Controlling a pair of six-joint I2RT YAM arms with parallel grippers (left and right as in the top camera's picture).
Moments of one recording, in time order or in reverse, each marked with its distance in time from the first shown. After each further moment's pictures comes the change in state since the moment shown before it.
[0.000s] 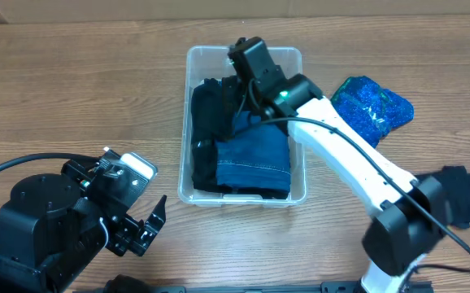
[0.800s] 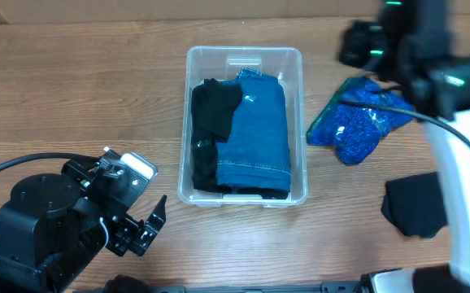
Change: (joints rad) left arm 0.000 0.000 -0.001 0.000 0.000 0.000; right arm -0.463 -0.324 0.224 -0.362 -0.092 -0.067
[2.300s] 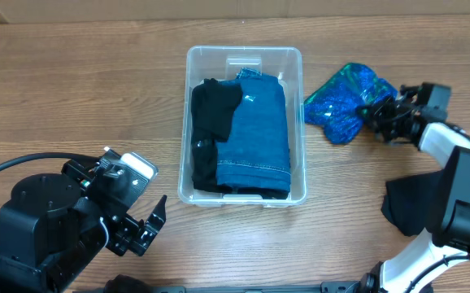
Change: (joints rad) left arm 0.000 0.001 0.000 0.000 0.000 0.000; right arm -0.460 0.356 -0.821 0.887 -0.578 0.206
